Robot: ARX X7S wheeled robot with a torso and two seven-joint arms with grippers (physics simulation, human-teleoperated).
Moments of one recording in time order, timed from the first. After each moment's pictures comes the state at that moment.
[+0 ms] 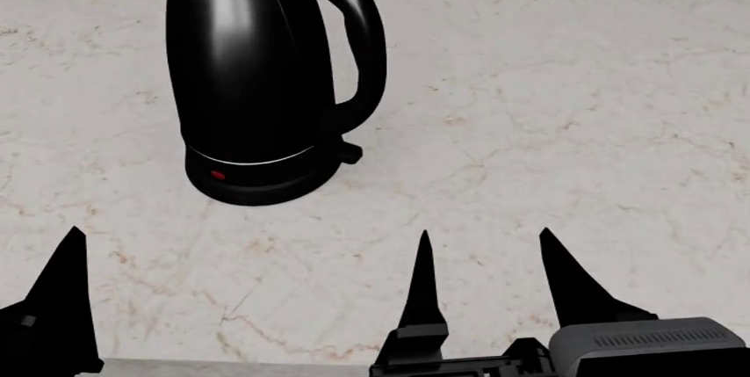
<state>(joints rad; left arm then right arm) -0.08 -0.19 -0.22 0.76 -0.64 -0.67 -0.07 0.11 0.16 0.01 -0.69 0.42 0.53 0.06</state>
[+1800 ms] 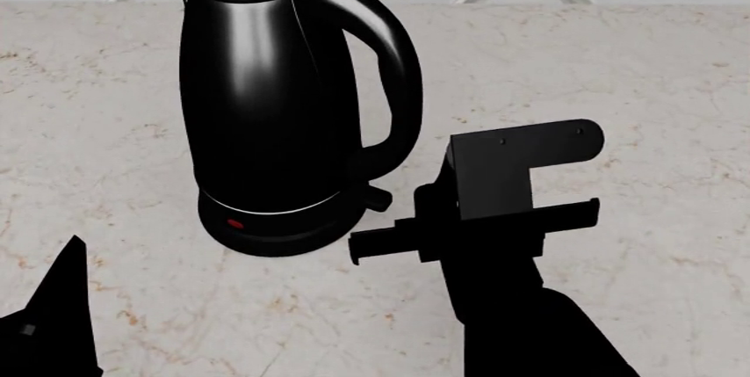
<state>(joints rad) -0.05 -0.25 -0.18 0.72 -0.69 -0.58 -0.11 0.69 0.21 -0.24 -0.19 0.40 0.88 0.19</state>
